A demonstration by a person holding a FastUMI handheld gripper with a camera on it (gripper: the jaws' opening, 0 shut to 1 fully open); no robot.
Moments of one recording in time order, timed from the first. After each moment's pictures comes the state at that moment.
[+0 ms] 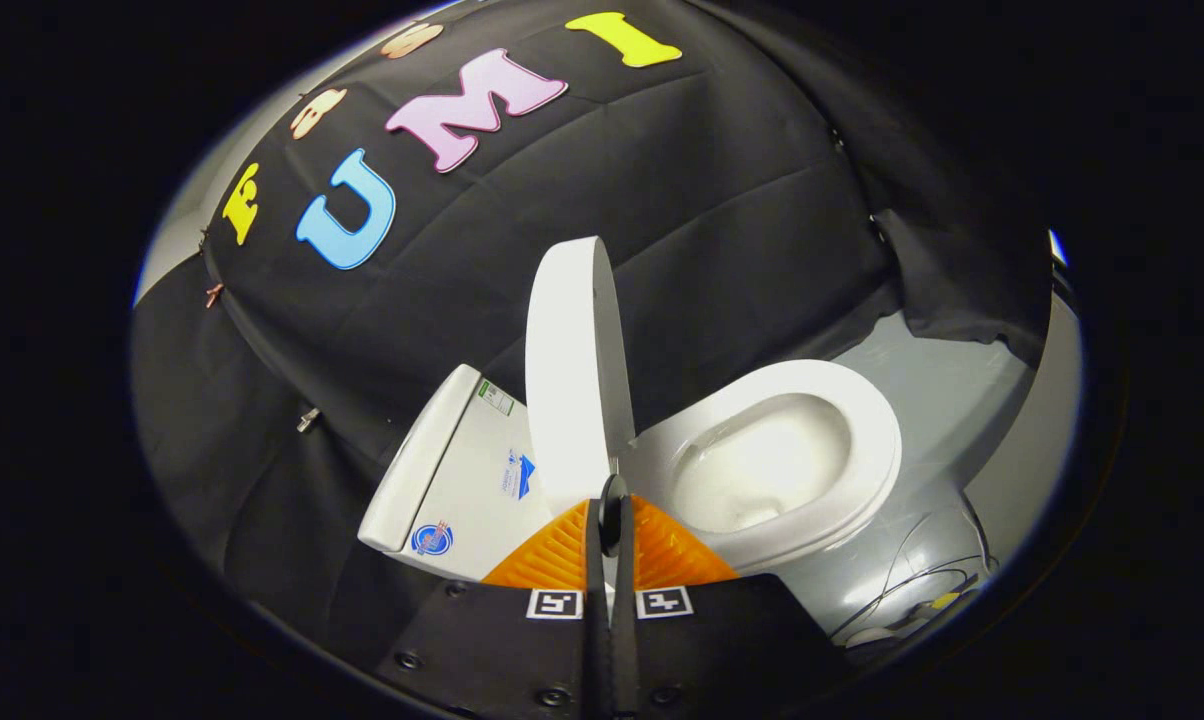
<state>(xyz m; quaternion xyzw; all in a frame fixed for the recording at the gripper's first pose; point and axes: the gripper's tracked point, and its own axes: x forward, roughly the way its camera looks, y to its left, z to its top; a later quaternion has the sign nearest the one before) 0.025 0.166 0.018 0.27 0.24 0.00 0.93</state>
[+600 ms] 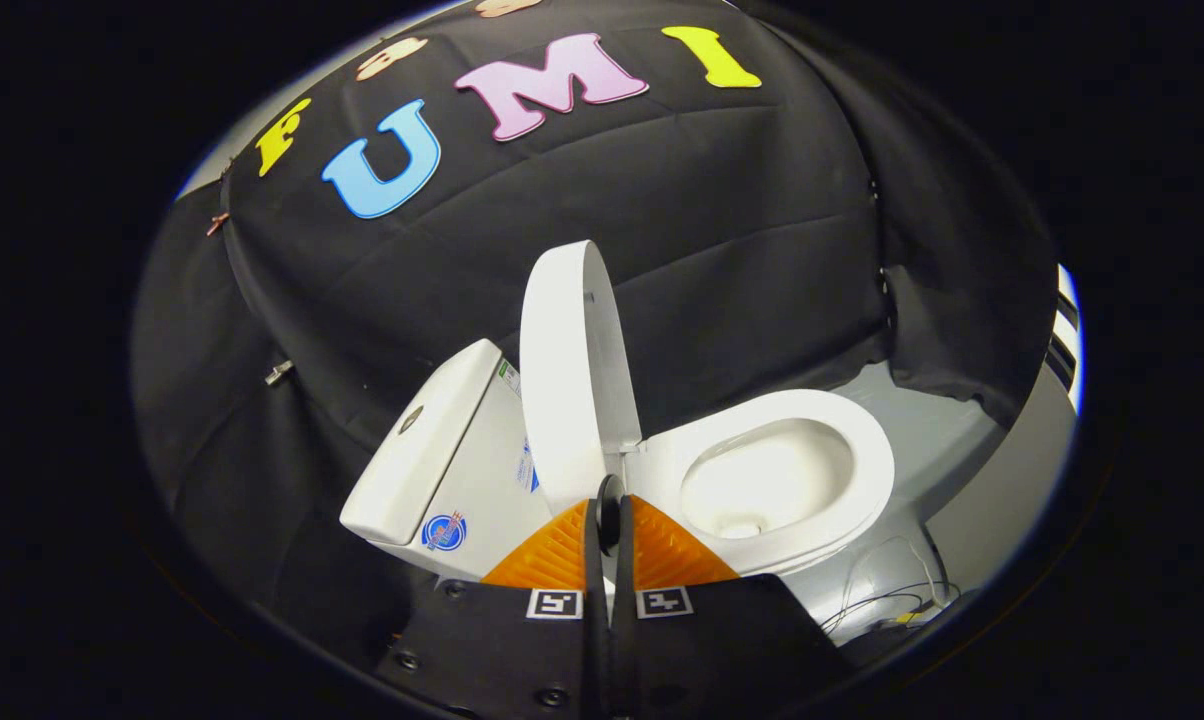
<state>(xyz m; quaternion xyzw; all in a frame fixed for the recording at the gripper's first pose) 0.033 0.238 0.037 0.17 0.25 -0.03 0.95</state>
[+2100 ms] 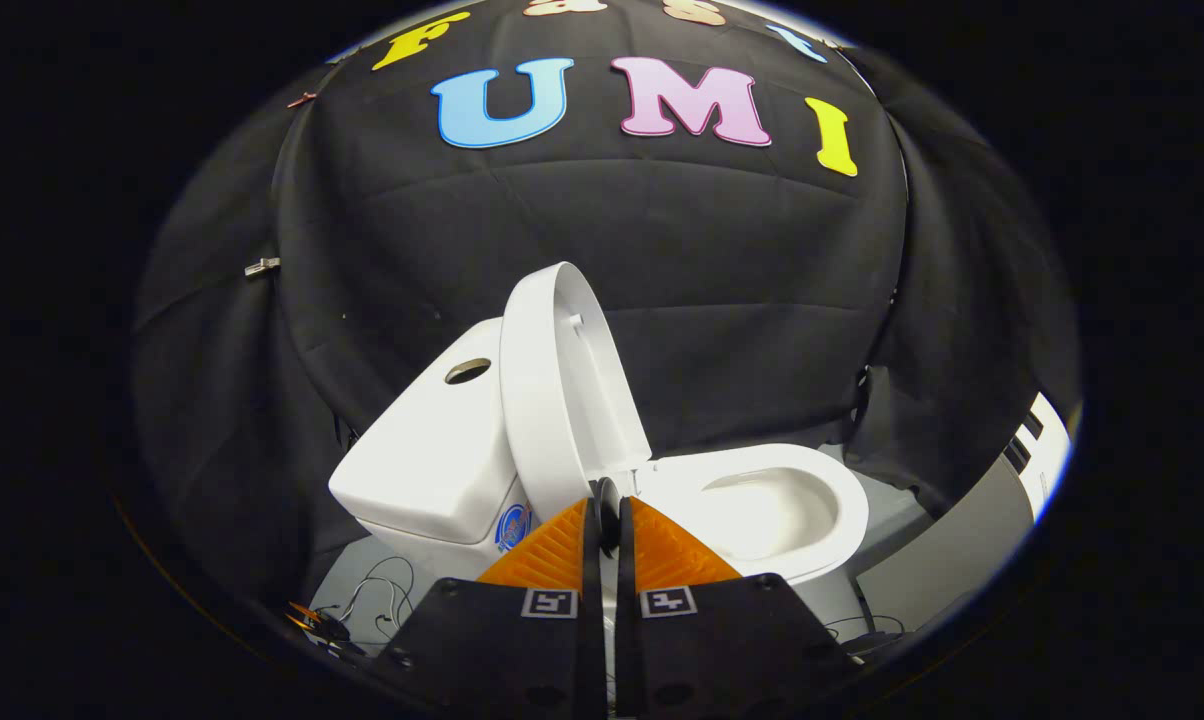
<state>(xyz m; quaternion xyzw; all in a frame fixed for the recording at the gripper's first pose) 0.050 0.363 0.034 0.00 0.22 -0.08 0.97</state>
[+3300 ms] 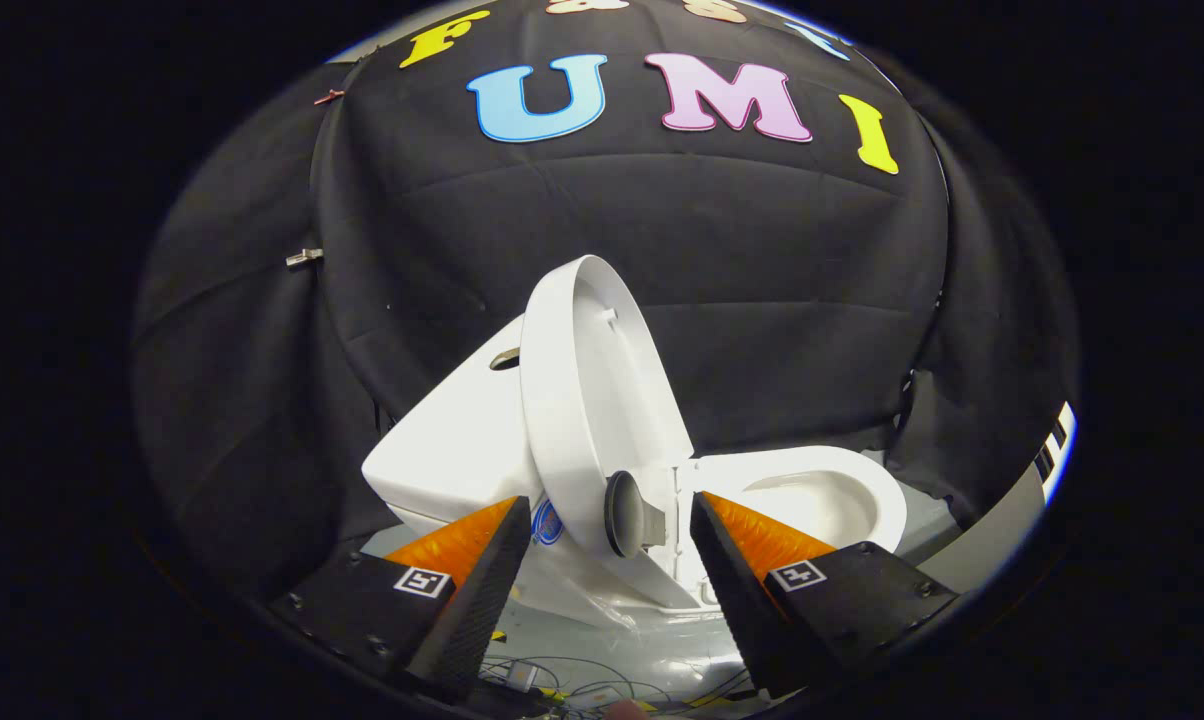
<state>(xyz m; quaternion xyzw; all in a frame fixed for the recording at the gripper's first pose) 0.051 0.382 0.026 0.02 0.23 0.00 0.97</state>
